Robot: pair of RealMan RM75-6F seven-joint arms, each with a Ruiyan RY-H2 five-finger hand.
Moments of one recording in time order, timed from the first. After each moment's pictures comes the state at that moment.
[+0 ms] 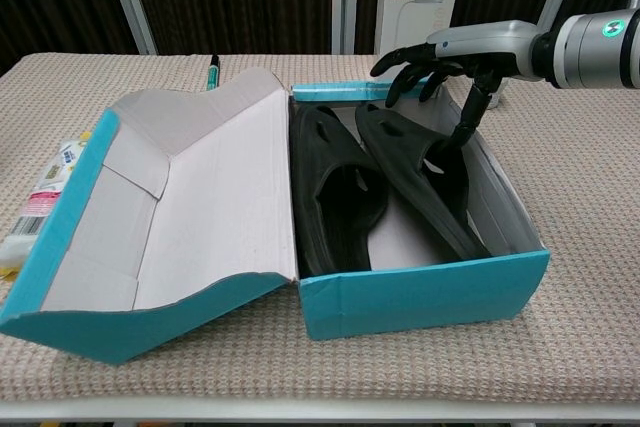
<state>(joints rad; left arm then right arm) -0.30 -1.17 -0.06 -1.39 1.40 1.19 -0.20 0.99 -1.38 0.07 -1.28 -1.45 0.59 0.57</state>
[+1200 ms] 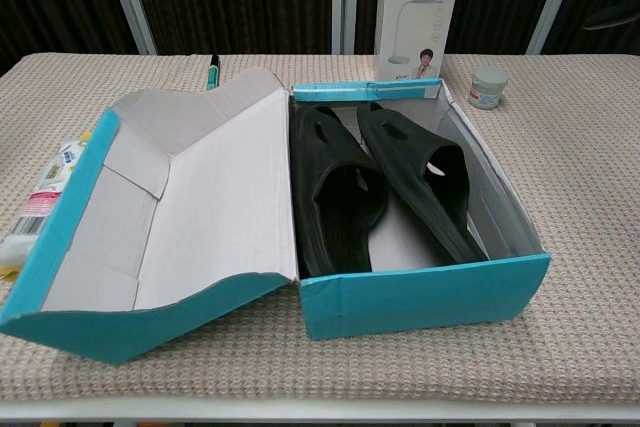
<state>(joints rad) -0.30 -1.16 -0.09 -1.40 1.39 1.22 -0.18 0.67 -1.06 0.11 -1.60 -1.42 1.11 0.27</state>
